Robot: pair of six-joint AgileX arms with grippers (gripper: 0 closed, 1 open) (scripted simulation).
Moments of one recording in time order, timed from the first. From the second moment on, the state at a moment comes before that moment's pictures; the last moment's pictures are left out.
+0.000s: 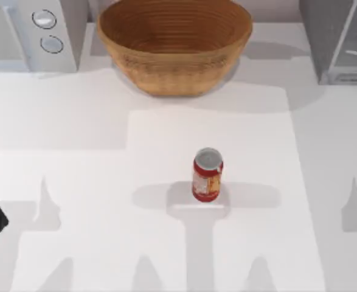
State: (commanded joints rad) left arm 0.00 0.00 0.00 0.00 0.00 0.00; right arm 0.00 0.00 0.00 0.00 0.00 0.00
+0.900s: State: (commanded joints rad) left arm 0.00 0.00 0.00 0.00 0.00 0.00; right arm -0.11 0.92 0.46 0.52 -0.09 0.01
